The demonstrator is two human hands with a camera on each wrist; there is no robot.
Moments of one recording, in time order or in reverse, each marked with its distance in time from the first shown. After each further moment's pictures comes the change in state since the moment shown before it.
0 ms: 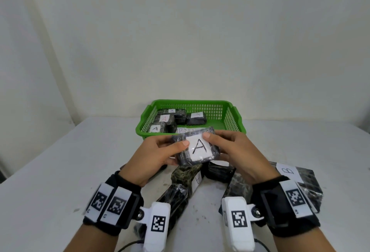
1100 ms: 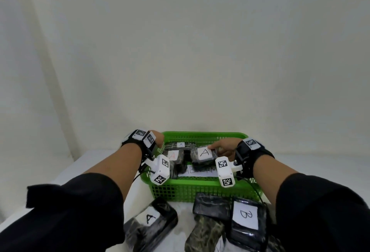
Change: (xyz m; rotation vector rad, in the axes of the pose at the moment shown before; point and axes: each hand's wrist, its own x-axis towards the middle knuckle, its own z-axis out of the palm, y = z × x) left_hand 0.260 0.011 -0.111 1.628 -0.133 -0.383; right_hand 0.221 -0.007 -0.011 -0.456 -0.031 0.548
